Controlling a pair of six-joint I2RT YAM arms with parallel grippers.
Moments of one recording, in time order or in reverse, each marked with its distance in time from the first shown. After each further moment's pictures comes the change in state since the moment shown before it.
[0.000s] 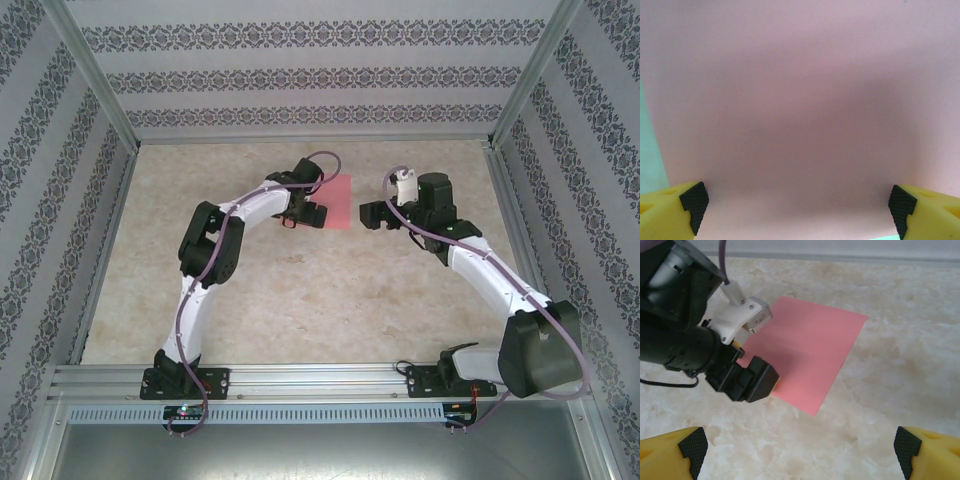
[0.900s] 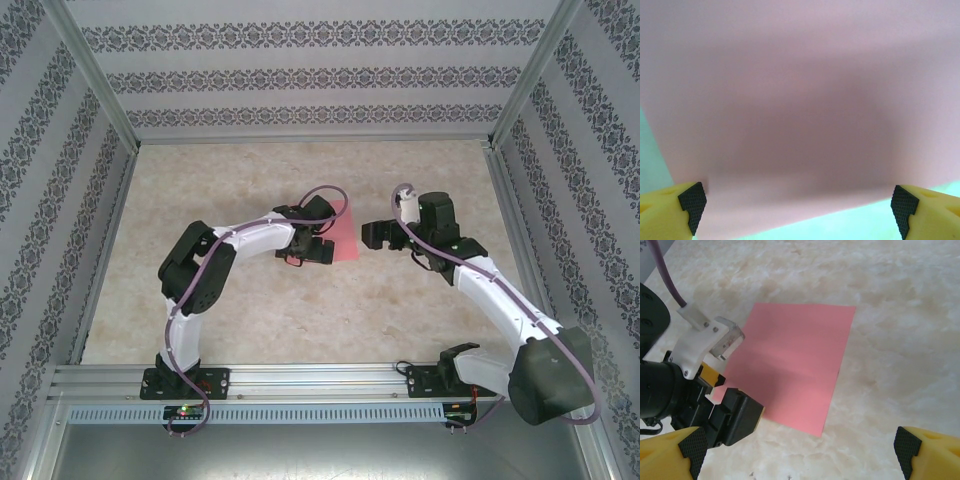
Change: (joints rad) left arm -0.178 -0.277 -0.375 0.031 0.001 -0.282; right arm 0.044 -0.135 -0.113 -0.108 0.005 0.099
